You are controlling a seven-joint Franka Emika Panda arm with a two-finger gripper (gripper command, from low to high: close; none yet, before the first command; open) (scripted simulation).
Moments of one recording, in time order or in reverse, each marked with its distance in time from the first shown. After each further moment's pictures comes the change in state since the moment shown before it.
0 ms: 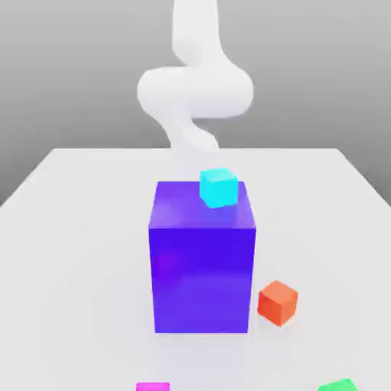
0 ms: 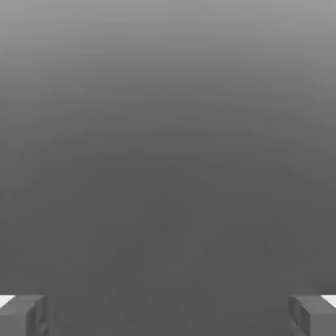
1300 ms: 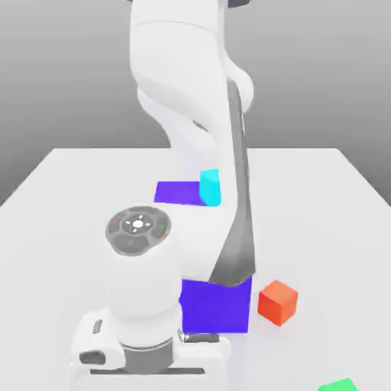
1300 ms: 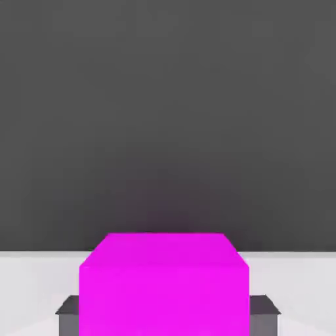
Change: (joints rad) arm -0.037 1.233 -0.056 0.072 0.084 0.421 -0.177
